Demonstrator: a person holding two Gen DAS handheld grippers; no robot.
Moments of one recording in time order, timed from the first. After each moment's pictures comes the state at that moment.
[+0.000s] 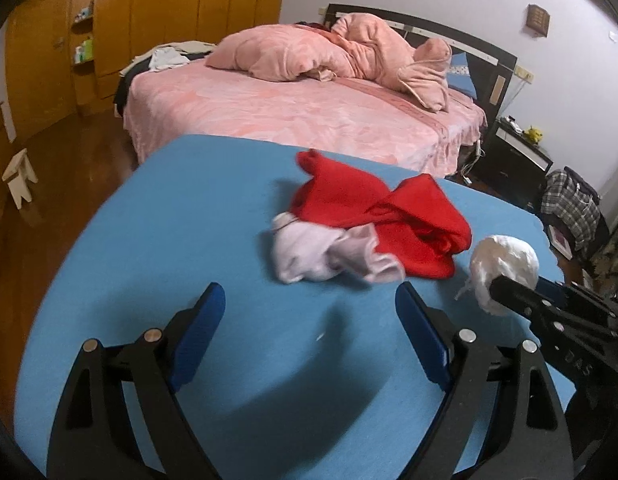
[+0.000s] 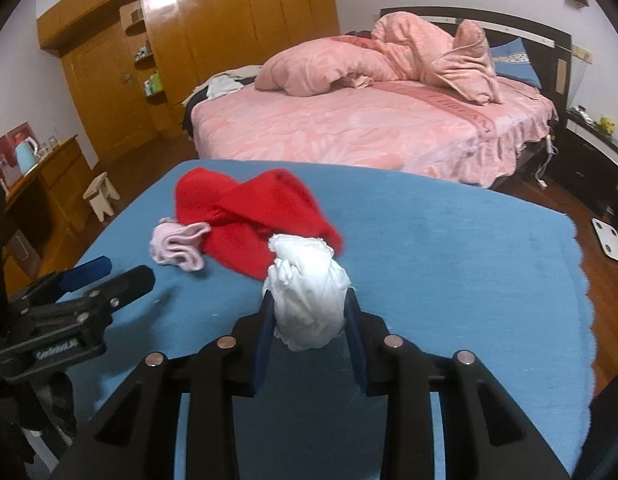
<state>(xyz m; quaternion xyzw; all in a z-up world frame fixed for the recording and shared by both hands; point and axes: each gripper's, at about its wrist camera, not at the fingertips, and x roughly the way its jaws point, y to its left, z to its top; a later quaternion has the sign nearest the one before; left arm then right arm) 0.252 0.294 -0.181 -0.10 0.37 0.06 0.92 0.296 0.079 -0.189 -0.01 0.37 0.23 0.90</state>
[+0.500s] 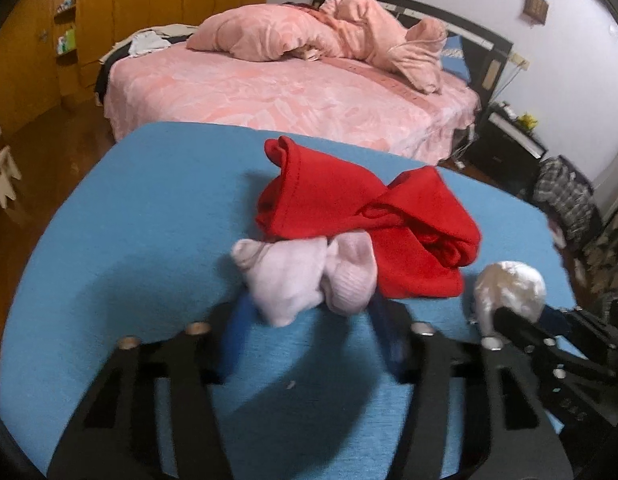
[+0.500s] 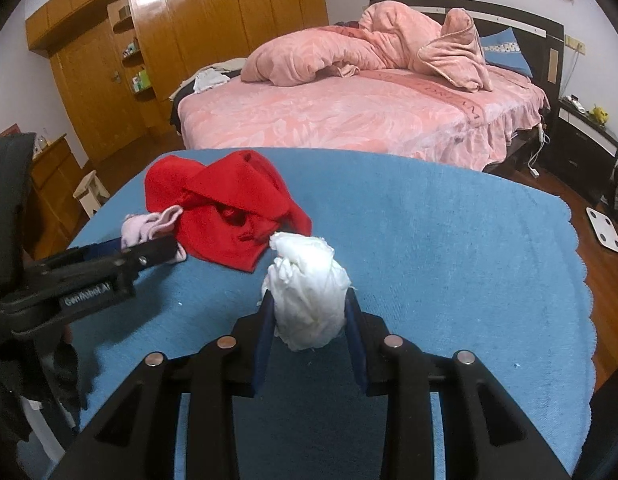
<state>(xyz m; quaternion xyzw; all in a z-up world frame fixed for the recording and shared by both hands) 0.289 0.289 -0.196 -0.11 0.40 0.02 0.91 0.303 0.072 -0.207 -0.01 0.39 0.22 0.89</state>
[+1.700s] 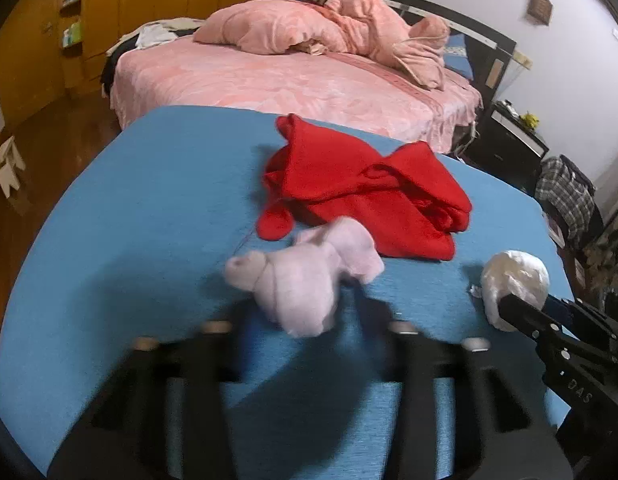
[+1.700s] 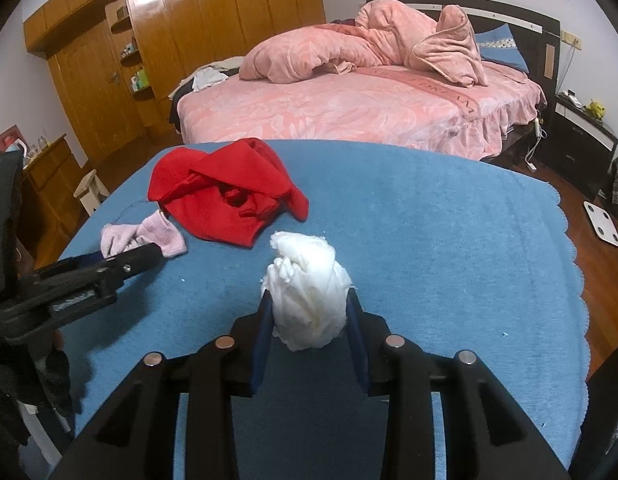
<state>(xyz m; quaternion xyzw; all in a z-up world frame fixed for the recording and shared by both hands) 0.266 0.284 -0.198 -0.12 0.41 0.03 0.91 0.290 0.057 -0.208 0.00 0.39 0.22 0.89</state>
